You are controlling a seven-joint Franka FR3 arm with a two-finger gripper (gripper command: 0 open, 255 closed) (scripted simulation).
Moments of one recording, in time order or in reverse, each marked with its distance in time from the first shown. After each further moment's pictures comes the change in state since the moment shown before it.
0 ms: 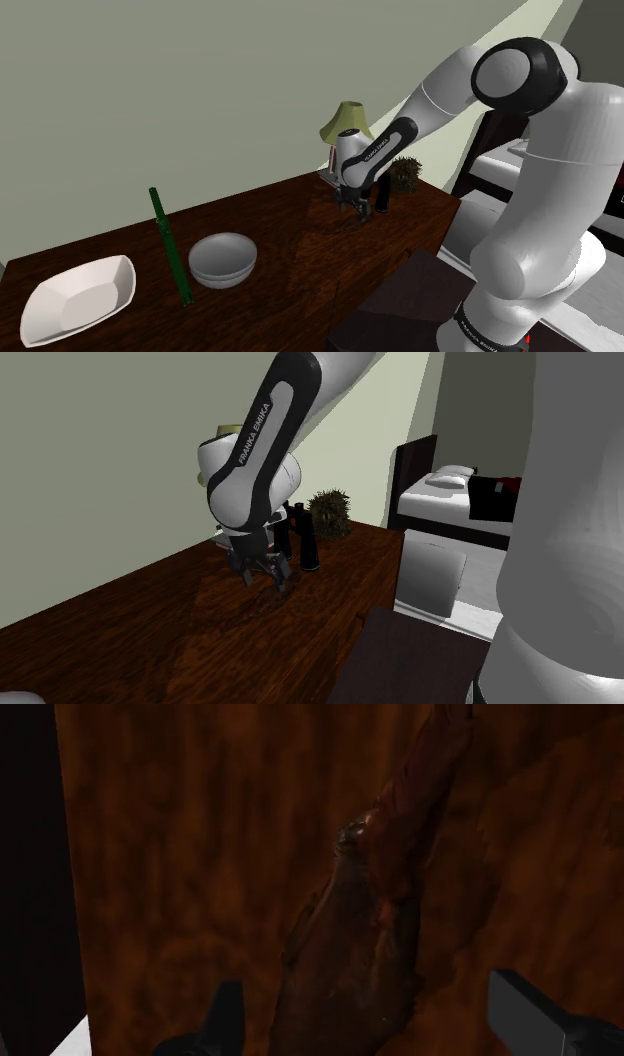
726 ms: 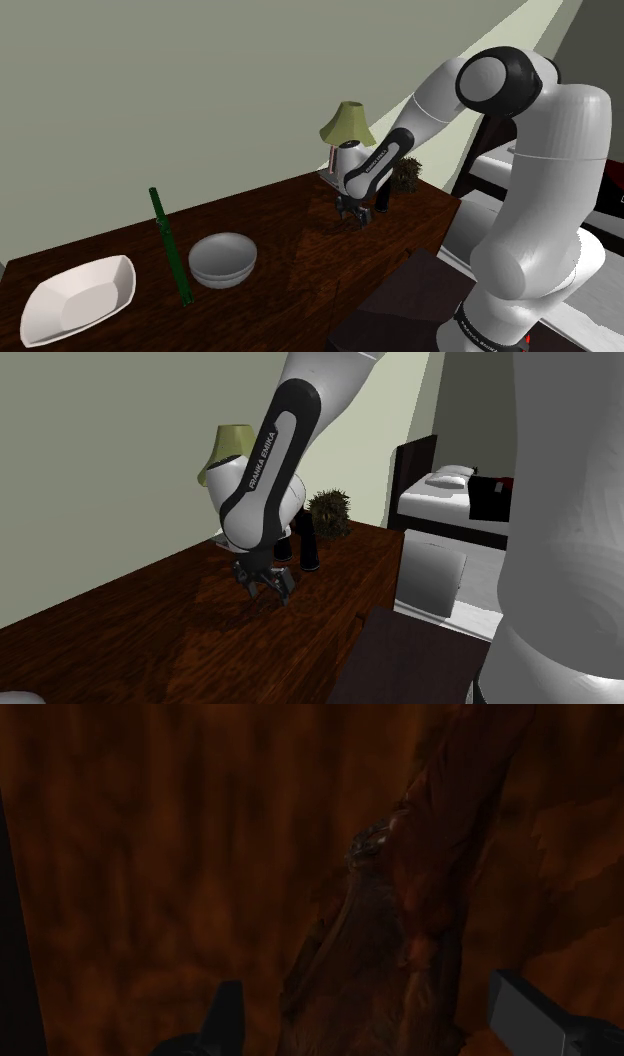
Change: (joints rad) arm 0.009 0.088 -0.037 -0.002 -0.070 0.081 0.060
